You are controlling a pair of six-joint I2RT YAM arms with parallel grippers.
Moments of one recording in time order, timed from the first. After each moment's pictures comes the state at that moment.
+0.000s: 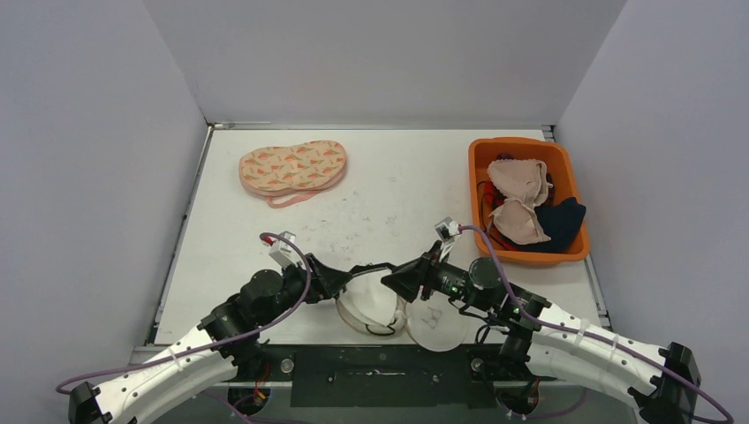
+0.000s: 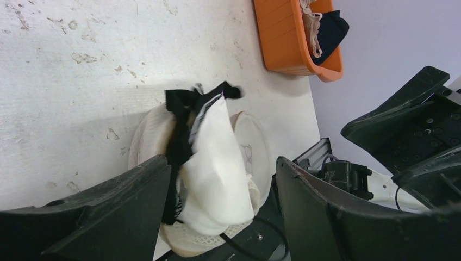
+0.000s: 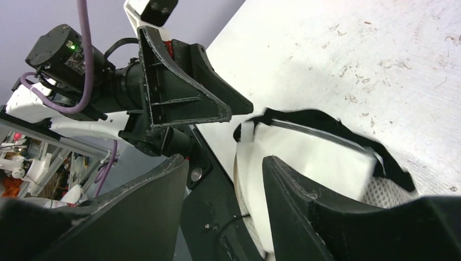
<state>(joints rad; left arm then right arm) -0.89 0.46 0.29 -0.13 -0.13 -1.01 0.99 0.71 0.44 0.17 -0.11 0.68</state>
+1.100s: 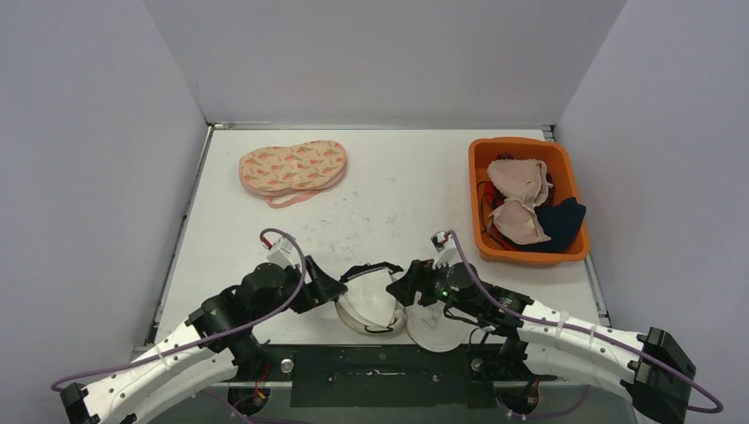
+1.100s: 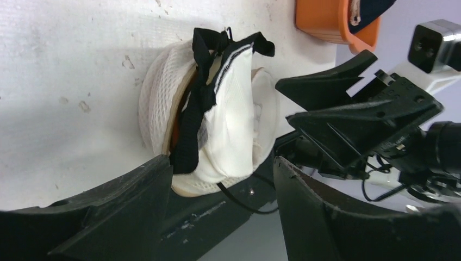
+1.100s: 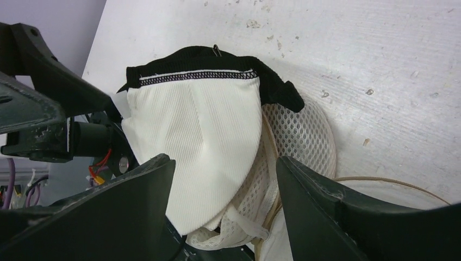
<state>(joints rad) -0.89 0.52 0.46 -0.47 -0.06 -1.12 0.98 0.83 0.35 0.06 0.04 0.77</state>
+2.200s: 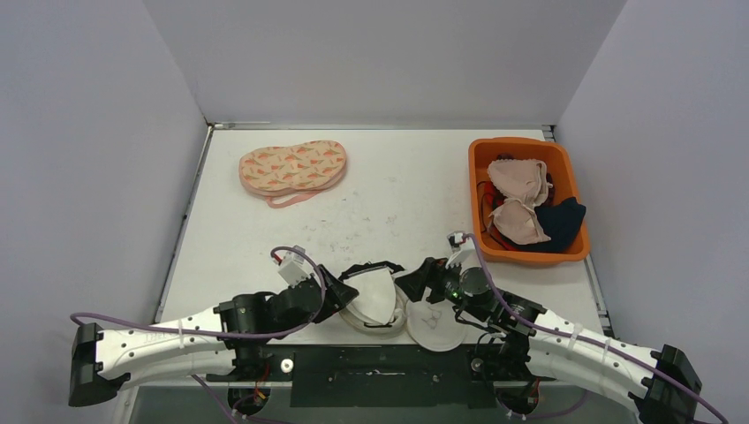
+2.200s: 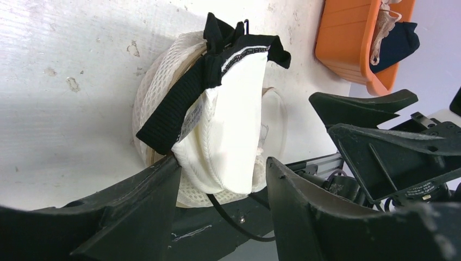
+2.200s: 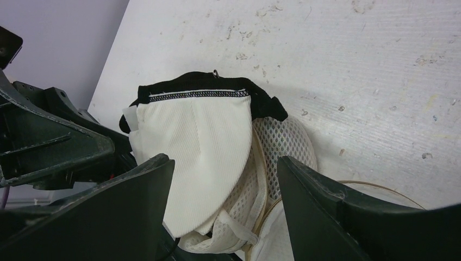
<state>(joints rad) -1.27 0.69 0.50 -0.49 -0.52 -1.51 0.96 0.69 0.30 0.05 0.14 0.77</state>
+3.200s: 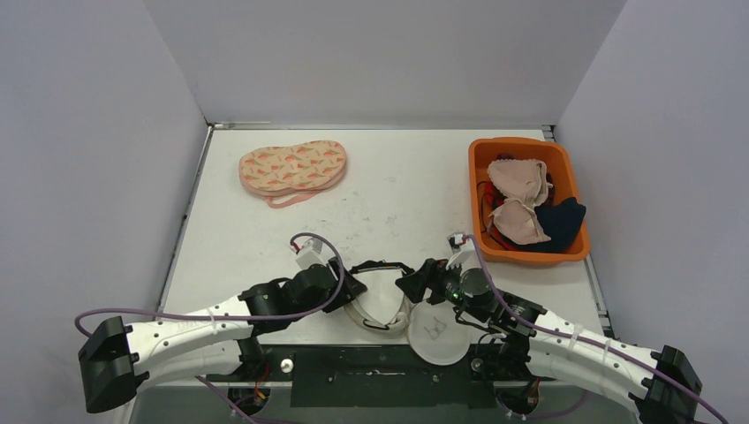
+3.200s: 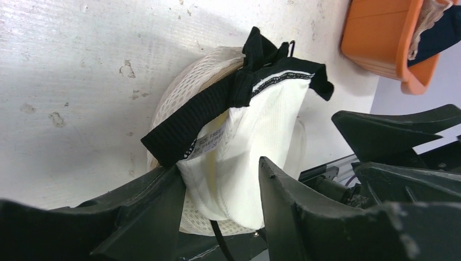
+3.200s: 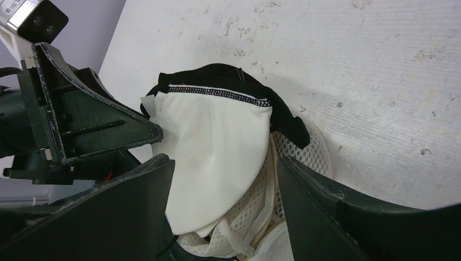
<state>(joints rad) -1.09 0.89 0.48 -0.28 -0.32 -1.36 0.96 0.68 0.29 0.05 0.13 0.77</state>
